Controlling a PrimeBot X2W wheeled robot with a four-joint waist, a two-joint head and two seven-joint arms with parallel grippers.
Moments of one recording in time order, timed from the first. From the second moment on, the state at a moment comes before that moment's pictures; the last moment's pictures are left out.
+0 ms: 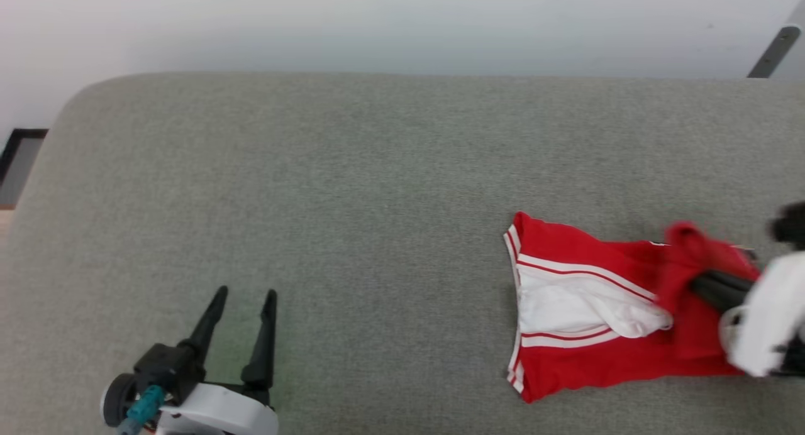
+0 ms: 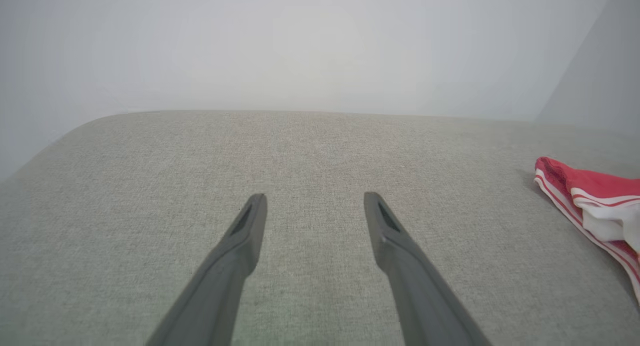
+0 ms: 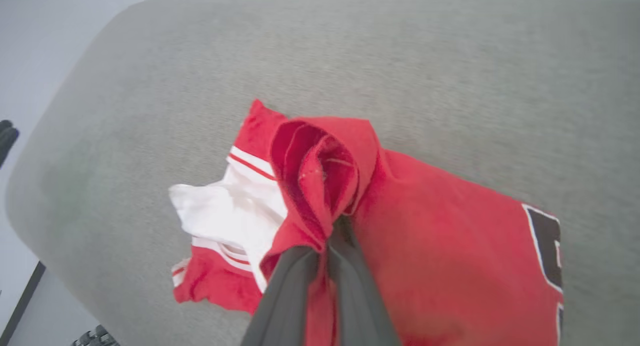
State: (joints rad) left arm -0.08 0.18 -0.06 0.22 -0.25 -0.13 -0.26; right arm -0.27 -0.61 0.20 -0.03 0.90 0.13 0.66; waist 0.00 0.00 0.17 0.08
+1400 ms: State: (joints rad) left arm -0.05 0.16 -0.10 0.29 -0.29 -0.13 -0.26; right arm -0.33 -0.65 0.45 0.33 0.82 0.13 0.04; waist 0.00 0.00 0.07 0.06
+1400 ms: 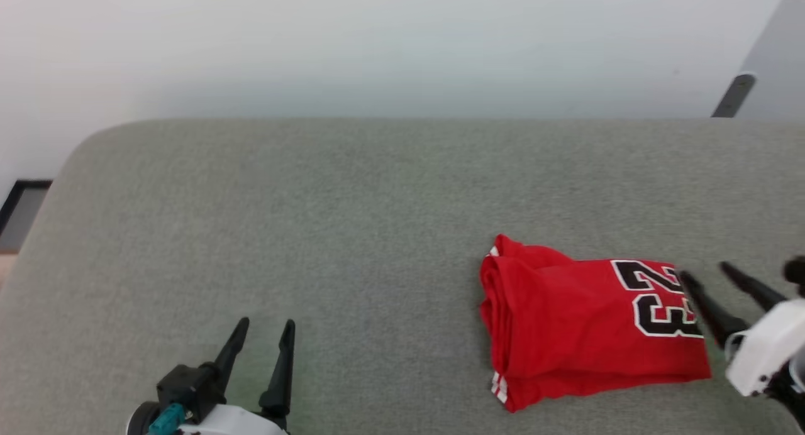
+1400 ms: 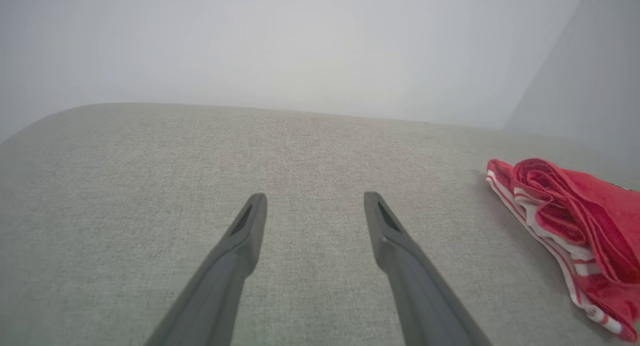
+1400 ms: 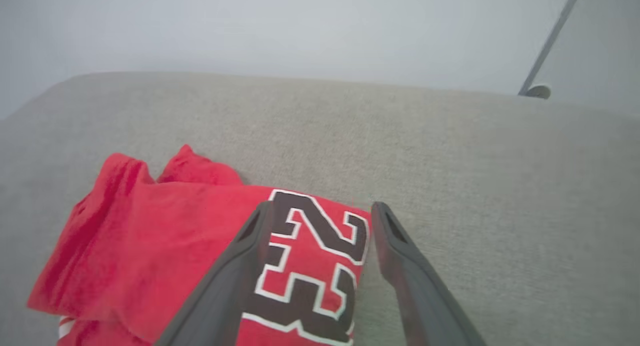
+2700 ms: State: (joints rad) left arm 0.18 0.16 0.01 0.15 -0.20 -0.13 -0.26; right arm 0.10 -0.41 0.00 0.17 0.50 0.13 -0.25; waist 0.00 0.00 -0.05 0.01
